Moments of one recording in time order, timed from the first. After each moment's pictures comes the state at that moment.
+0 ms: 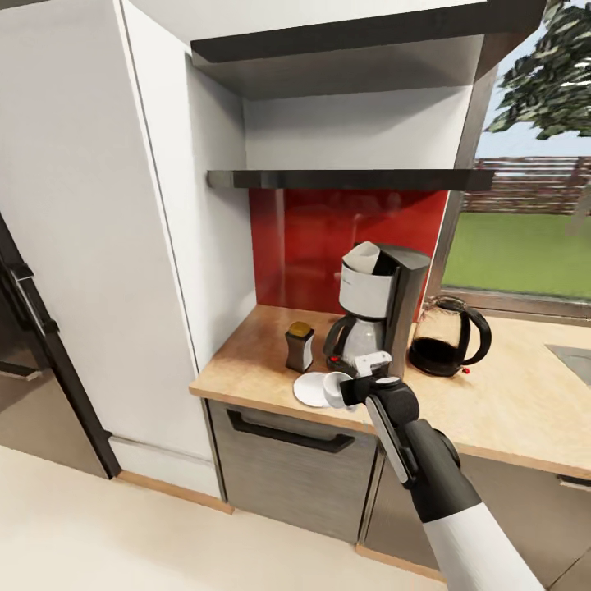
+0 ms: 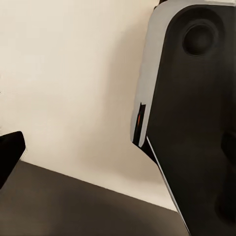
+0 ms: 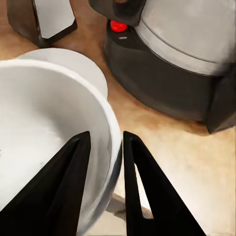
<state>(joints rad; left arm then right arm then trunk) 0.01 0.18 0.13 -0.03 0.01 -0.03 -0.13 -0.63 0.07 0.24 -1.35 0.01 0.97 -0.10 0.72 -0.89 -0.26</state>
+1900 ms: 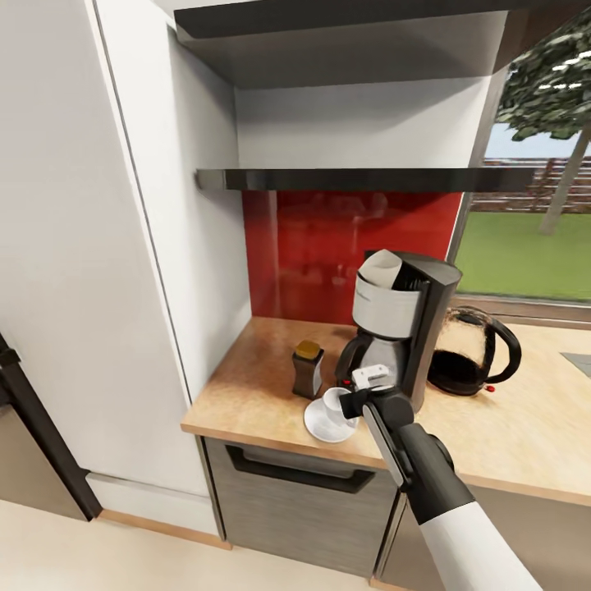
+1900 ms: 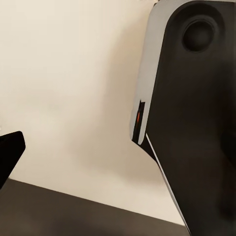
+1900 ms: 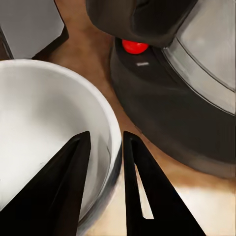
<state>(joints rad) 0.01 0.18 0.13 -0.02 0.01 -0.03 -0.13 -0.63 0.07 0.24 -1.25 0.01 0.97 -0.10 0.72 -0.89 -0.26</state>
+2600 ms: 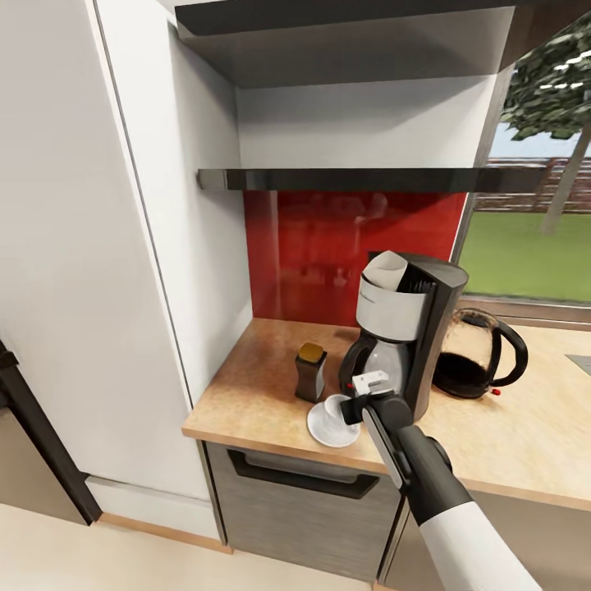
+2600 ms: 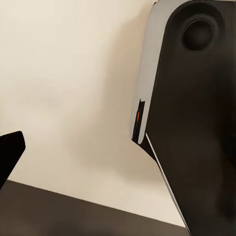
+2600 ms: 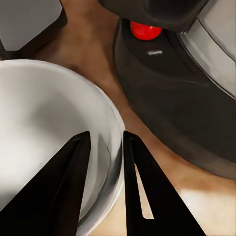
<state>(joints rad) 0.02 0.18 0.13 -0.02 0.01 -0.03 -0.13 -0.63 0.07 0.24 -1.19 0.01 0.97 -0.10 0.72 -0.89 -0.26</state>
